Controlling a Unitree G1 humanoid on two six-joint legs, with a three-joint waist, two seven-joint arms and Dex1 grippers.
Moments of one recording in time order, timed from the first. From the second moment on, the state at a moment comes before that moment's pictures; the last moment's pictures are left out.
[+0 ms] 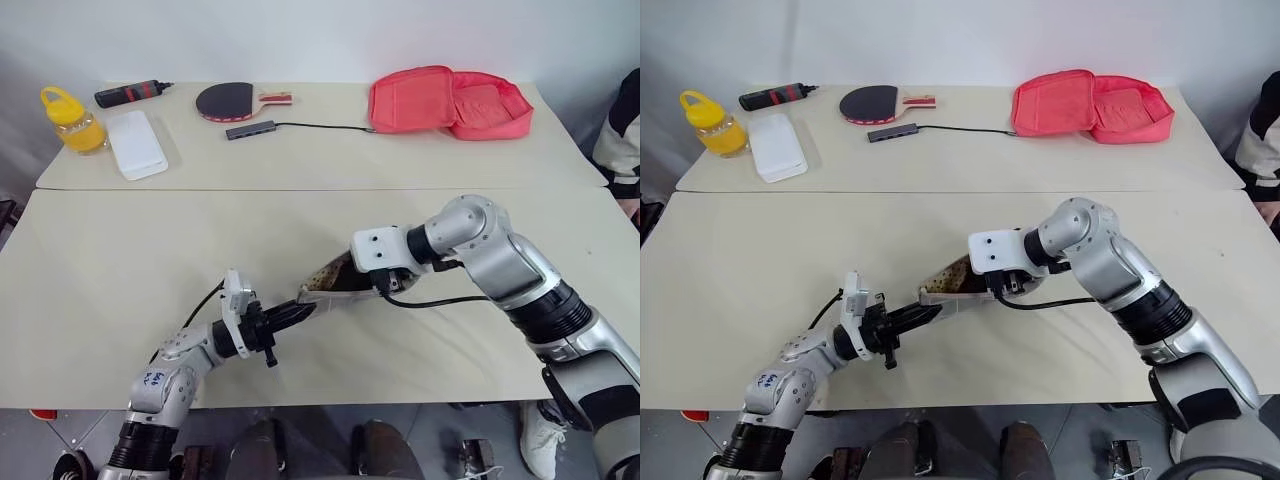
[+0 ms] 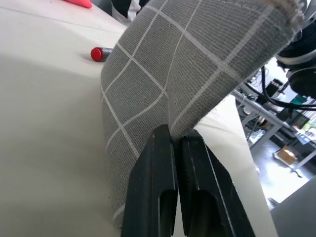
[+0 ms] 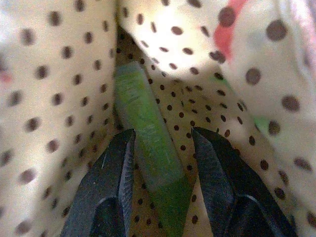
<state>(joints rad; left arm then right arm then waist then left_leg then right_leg) -0.12 0.36 -0.02 -0.10 -0.65 0.43 -0.91 -0.89 -0.65 0.51 -0.03 -0.14 0.37 1.31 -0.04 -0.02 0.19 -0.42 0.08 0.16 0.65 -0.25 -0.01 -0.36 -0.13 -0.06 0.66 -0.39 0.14</state>
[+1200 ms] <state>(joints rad) -0.13 0.34 0.02 -0.10 -0.64 0.46 -0.90 -0.89 -0.54 0.54 0.12 -0.28 0.19 1.27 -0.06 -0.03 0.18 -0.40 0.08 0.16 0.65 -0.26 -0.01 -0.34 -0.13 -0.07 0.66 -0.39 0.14</state>
